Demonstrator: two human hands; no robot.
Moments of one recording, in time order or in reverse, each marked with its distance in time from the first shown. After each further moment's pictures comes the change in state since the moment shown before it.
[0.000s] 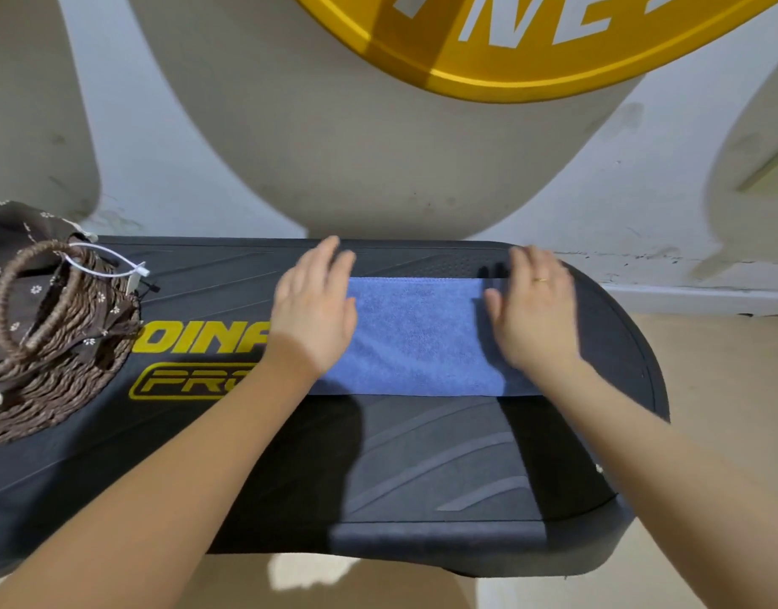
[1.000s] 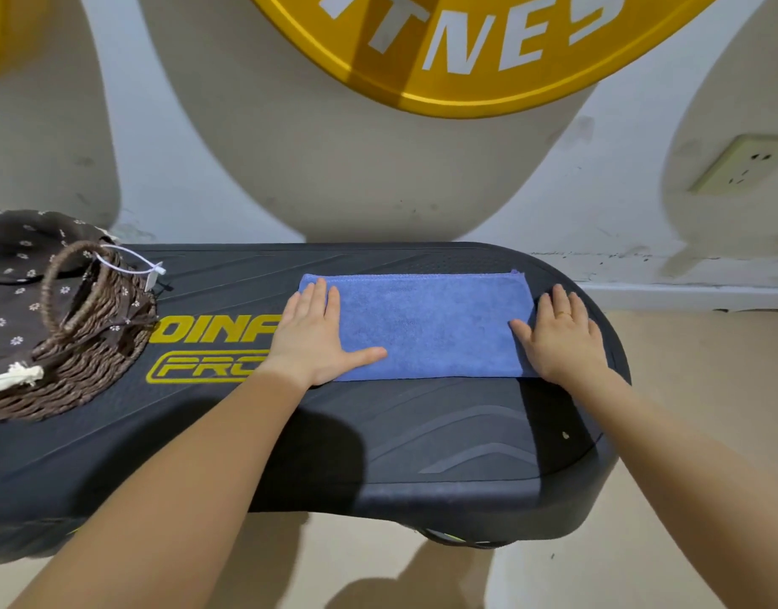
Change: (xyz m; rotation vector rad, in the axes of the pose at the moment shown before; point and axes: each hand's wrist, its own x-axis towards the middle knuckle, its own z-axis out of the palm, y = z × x) left_hand -0.028 0.012 -0.007 0.140 -0.553 -0.095; right_hand -0.036 0.053 -0.023 -0.041 -0.394 0.252
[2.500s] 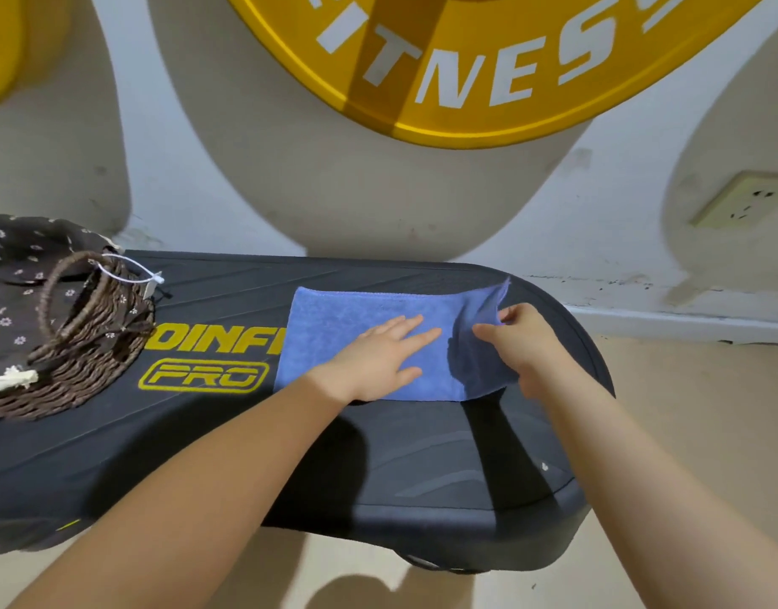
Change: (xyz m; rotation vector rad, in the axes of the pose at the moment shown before) left_hand 0.012 0.066 -0.009 -0.181 -0.169 0.384; right_hand -0.004 -0.043 -0.042 0.956 -0.188 0.136
